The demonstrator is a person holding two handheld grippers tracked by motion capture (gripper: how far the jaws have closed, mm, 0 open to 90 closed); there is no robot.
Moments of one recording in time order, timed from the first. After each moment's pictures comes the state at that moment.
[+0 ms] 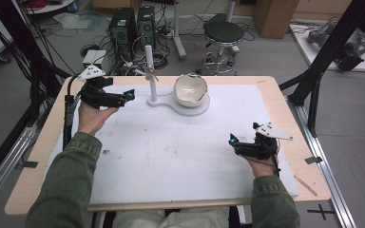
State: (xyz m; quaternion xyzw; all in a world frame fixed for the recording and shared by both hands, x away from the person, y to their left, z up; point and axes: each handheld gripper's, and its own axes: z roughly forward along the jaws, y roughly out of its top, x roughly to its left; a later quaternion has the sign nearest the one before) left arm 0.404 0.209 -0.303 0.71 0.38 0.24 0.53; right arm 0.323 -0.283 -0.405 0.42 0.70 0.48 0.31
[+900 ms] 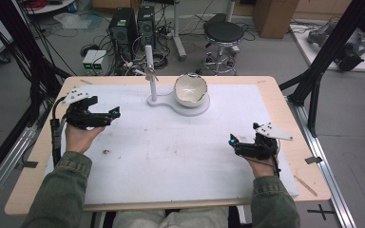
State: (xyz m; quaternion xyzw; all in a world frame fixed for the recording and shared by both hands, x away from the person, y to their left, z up) left arm 0.366 0.248 -0.345 0.69 0.43 0.26 0.52; right arm 0.322 -0.283 -0.405 0.42 0.71 0.48 0.30
